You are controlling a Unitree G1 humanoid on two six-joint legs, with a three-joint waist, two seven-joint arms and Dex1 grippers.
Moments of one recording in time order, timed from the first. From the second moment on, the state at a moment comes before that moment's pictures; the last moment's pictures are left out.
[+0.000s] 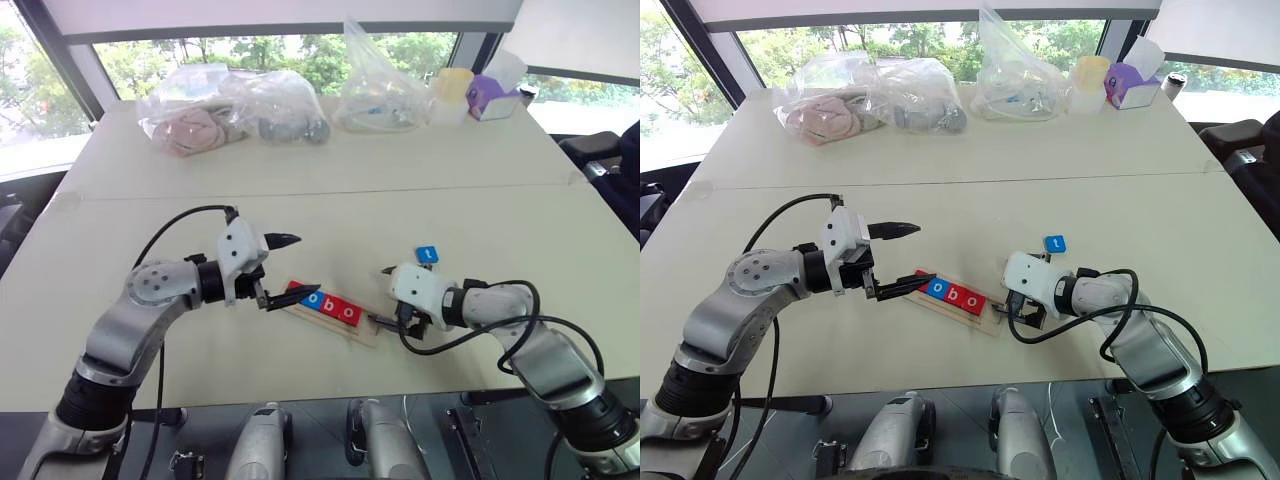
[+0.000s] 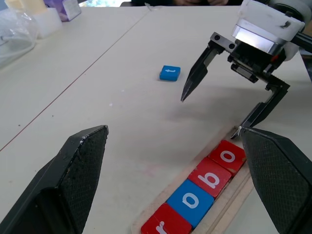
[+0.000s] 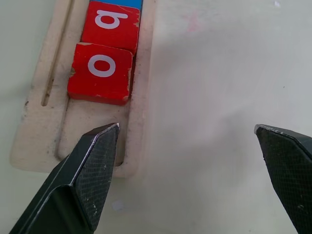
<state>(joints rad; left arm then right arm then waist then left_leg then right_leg) -0.32 0.62 -0.08 -0.40 -0.42 0.45 -0.87 -0.25 -0.75 0.26 -0.41 -0.04 0.51 0.83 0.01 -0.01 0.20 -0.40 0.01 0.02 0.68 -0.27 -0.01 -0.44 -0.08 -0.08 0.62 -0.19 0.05</state>
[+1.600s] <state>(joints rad) -0.32 0.62 -0.08 -0.41 -0.42 0.45 -0.85 -0.37 -0.79 0.20 -0.30 -0.05 0.47 0.90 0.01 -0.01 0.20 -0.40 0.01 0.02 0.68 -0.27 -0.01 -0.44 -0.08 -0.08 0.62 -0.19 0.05</state>
